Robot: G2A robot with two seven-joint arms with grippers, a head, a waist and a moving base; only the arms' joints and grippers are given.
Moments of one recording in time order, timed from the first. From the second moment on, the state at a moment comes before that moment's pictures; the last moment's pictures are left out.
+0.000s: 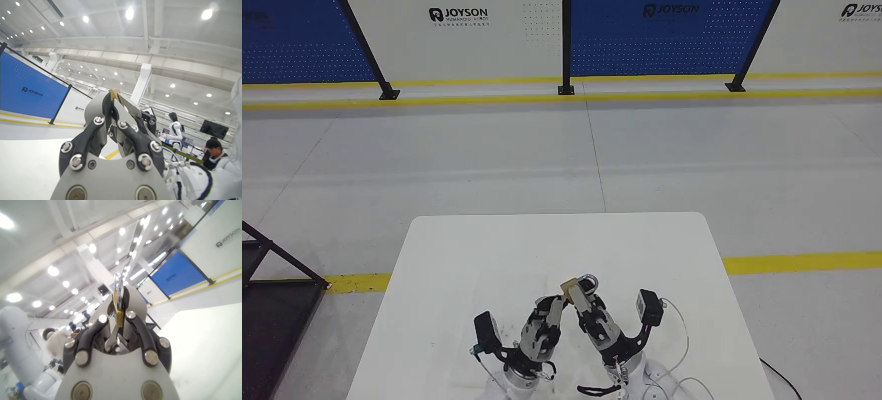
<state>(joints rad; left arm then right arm) 1.72 -1.41 -1.05 -1.38 1.35 -0.67 1.15 -1.70 -1.35 0.97 -1.57 -0.71 -0.83 -0.46</state>
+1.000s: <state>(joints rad) 1.79 -1.23 -1.04 -1.46 0.75 -1.01 0.61 -1.72 -1.33 1.02 -1.59 -0.73 -0.87 -0.43</state>
